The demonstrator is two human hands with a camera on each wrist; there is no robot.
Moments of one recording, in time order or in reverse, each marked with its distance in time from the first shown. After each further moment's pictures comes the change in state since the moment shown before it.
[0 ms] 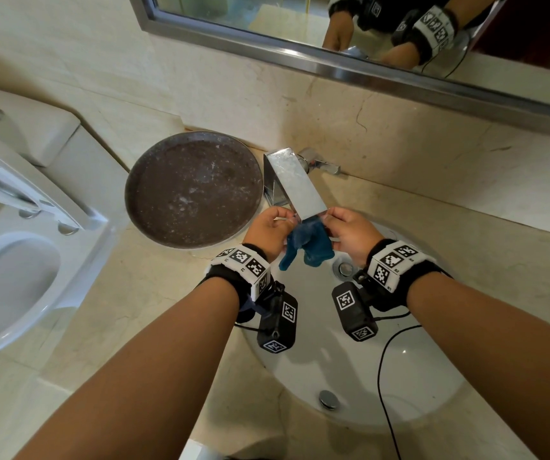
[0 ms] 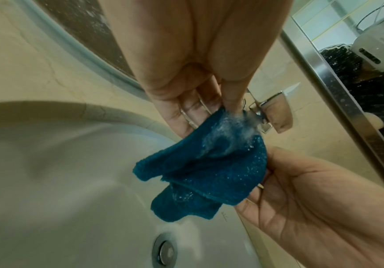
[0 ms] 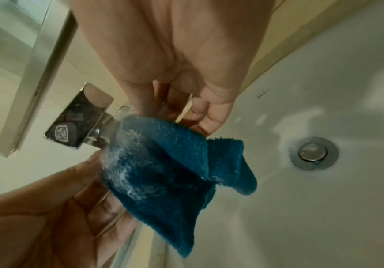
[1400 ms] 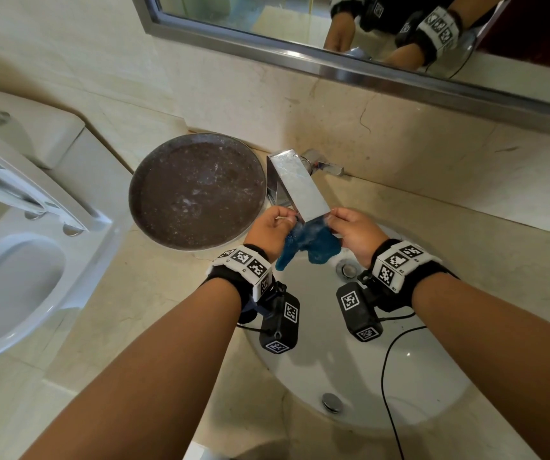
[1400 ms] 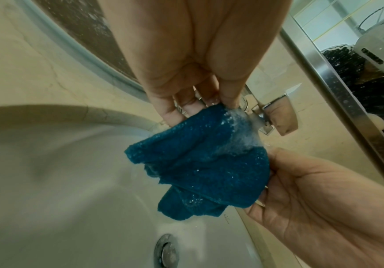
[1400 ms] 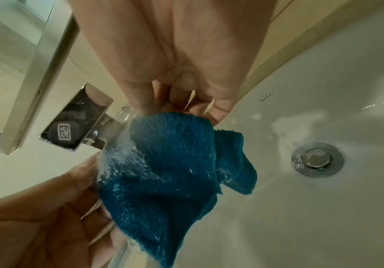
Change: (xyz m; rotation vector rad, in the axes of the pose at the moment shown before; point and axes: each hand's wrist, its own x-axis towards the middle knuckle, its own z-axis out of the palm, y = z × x) left_hand 0.005 -0.003 -0.003 0.086 0.040 0.104; right_hand 0.003 0.001 -0.003 -0.150 0.034 -0.069
